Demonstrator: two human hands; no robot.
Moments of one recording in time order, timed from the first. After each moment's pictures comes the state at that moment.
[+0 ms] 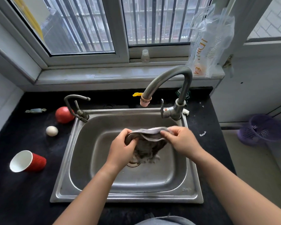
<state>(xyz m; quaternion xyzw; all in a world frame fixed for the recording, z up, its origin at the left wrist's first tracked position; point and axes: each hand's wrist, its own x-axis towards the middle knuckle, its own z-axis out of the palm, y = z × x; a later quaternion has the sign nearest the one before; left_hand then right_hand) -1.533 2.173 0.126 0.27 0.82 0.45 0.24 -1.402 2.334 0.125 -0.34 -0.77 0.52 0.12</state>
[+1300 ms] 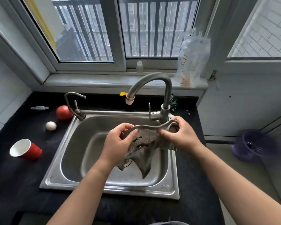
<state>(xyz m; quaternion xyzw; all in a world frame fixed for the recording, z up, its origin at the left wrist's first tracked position) -1.463 2.181 0.187 0.29 0.77 0.53 0.19 -1.343 2.360 0.173 -0.33 -0.76 0.54 0.17</state>
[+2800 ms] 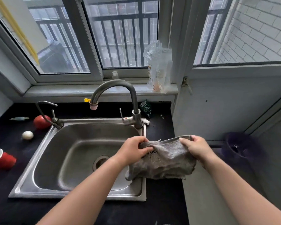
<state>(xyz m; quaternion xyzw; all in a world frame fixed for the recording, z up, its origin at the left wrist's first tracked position) -1.375 2.297 0.145 0.45 0.80 0.31 0.25 -1.206 2.460 0.134 -0.46 -0.60 0.63 0.18</state>
